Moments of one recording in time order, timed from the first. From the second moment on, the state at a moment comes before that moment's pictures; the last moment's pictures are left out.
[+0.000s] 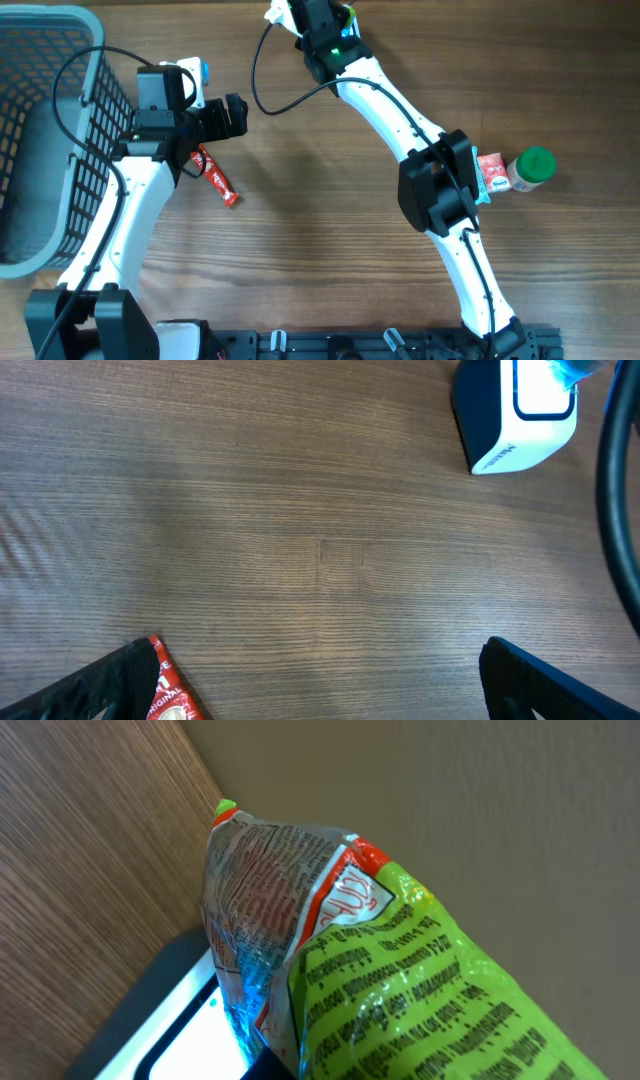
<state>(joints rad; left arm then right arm) -0.02 1.50 1.07 -0.43 0.18 -0.20 0.54 2.52 2.30 -0.38 0.46 -0.80</state>
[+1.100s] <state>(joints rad) -0.02 1.50 1.07 -0.43 0.18 -0.20 0.52 2.52 2.29 -0.14 0.57 -0.70</state>
